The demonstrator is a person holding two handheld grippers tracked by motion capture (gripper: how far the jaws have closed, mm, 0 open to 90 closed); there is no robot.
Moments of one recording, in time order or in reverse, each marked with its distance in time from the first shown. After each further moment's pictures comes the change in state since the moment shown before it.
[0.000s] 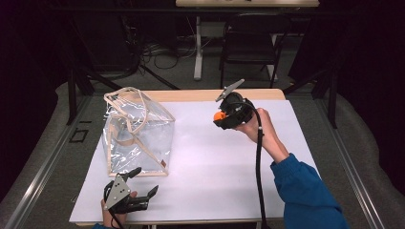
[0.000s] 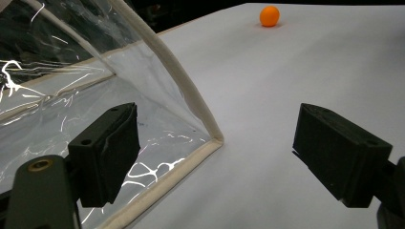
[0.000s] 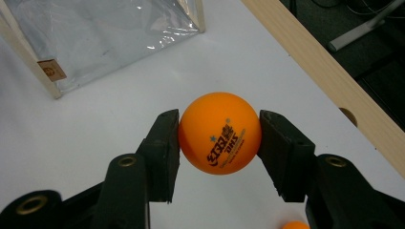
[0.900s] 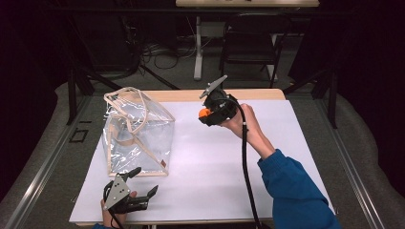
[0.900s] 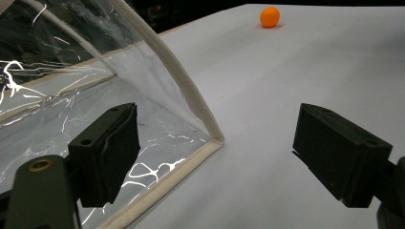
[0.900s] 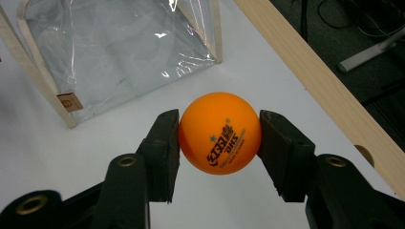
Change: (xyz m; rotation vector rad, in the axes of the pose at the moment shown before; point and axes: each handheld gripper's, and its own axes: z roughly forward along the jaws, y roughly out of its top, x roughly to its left) left arm 0.001 0.000 -0.001 0.000 -0.001 0.001; right arm 0.014 0.033 0.018 -0.037 0.036 -0.042
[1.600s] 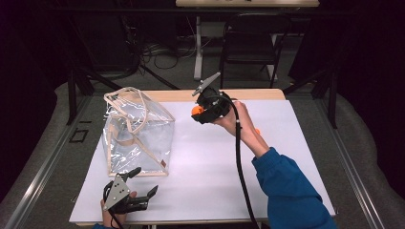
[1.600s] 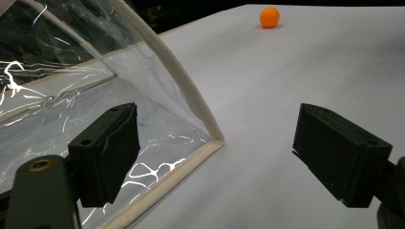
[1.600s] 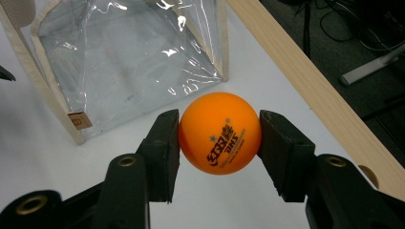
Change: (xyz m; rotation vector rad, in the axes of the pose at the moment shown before) left arm 0.000 0.000 0.000 -0.002 0.001 0.001; right arm 0.008 0.017 0.003 -0.031 0.009 -0.020
